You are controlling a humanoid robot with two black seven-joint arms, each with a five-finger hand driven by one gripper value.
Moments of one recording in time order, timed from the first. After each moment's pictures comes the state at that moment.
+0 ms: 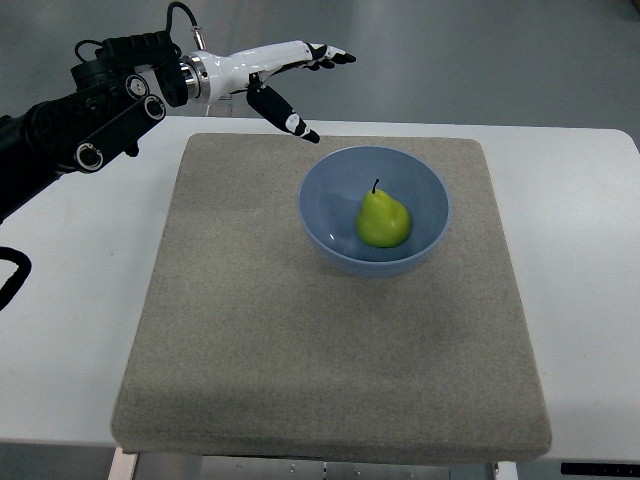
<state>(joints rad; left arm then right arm) -1.22 0.27 -0.43 -0.64 1.23 -0.29 -0.38 0.03 0.00 -0.07 0.11 -0.04 0.14 0.03</state>
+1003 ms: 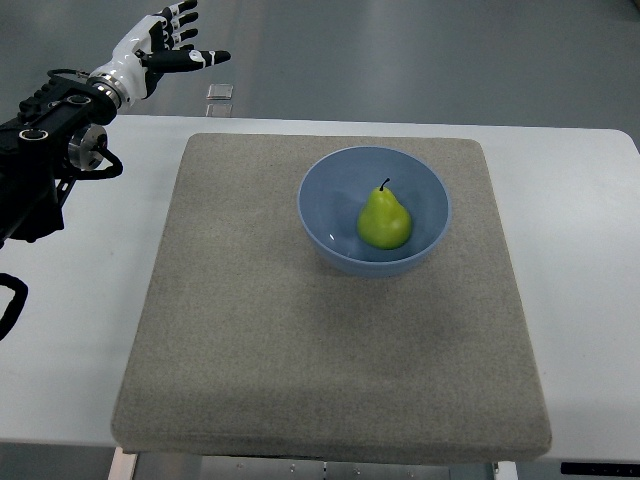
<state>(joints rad) -1.14 0.23 -0.42 -0.28 0.30 -0.17 -0.26 0.03 0.00 -0.07 0.11 -0.04 0.14 0.03</state>
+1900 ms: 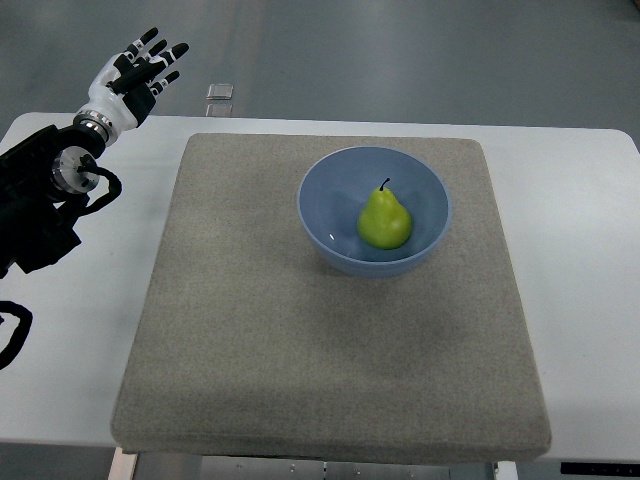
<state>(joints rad) -1.05 0.22 -0.47 -0.23 -0.16 -0.29 -0.22 0.03 0.00 -0.07 0.11 -0.04 0.14 0.03</state>
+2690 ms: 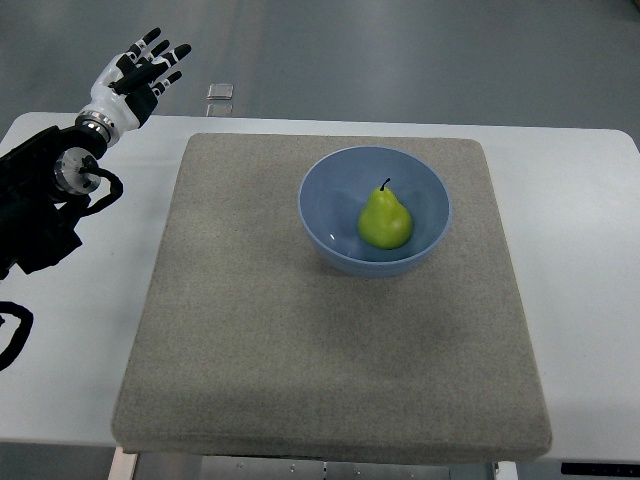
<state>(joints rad) -1.05 0.21 -0.47 -0.24 -0.14 -0.29 -0.23 0.03 0.00 -0.07 0.11 -0.04 0.14 0.03</state>
